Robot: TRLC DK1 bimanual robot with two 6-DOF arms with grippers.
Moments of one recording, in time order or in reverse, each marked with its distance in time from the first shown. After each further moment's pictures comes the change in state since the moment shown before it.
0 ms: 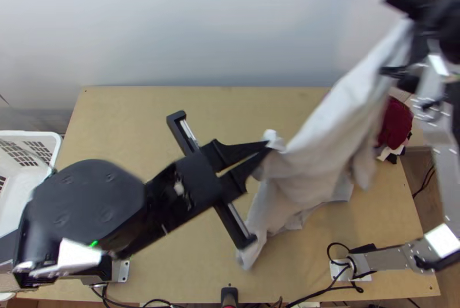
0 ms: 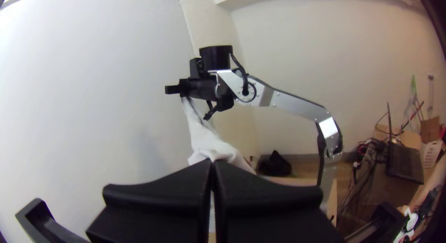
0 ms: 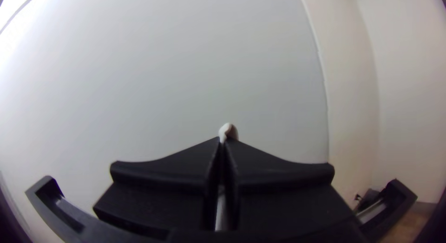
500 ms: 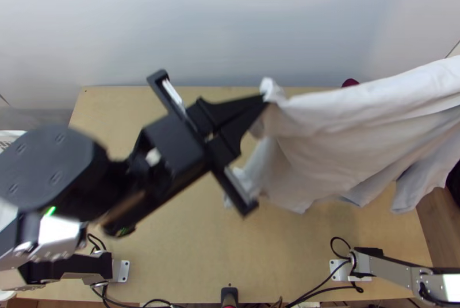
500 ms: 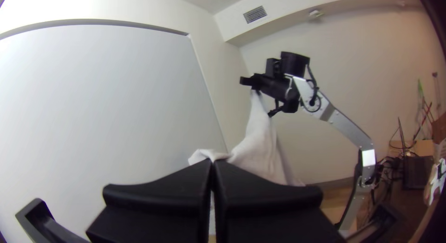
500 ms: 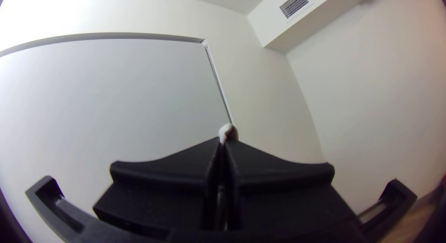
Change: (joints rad) left arm 0.056 0.034 0.084 0.198 0.039 0.159; right arm -0.315 -0.200 0.126 0.019 0.047 -0.093
